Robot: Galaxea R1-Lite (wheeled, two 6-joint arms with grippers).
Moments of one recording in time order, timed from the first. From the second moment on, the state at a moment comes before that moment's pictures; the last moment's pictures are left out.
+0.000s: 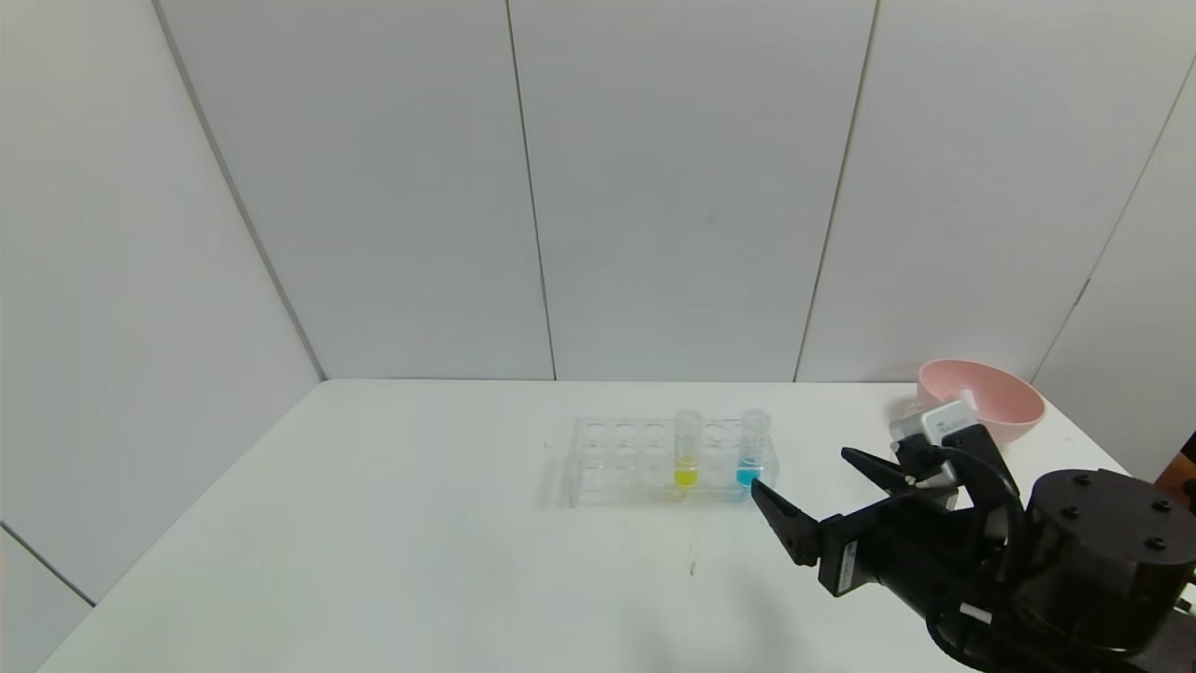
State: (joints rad) left arm 0.00 0.00 0.00 0.00 0.00 0.00; right arm 0.68 1.74 -0.36 -1.23 -0.27 0.08
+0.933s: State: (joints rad) left arm 0.00 0.00 0.00 0.00 0.00 0.00; right arm 0.44 1.70 -0.35 -1.22 -0.32 0.09
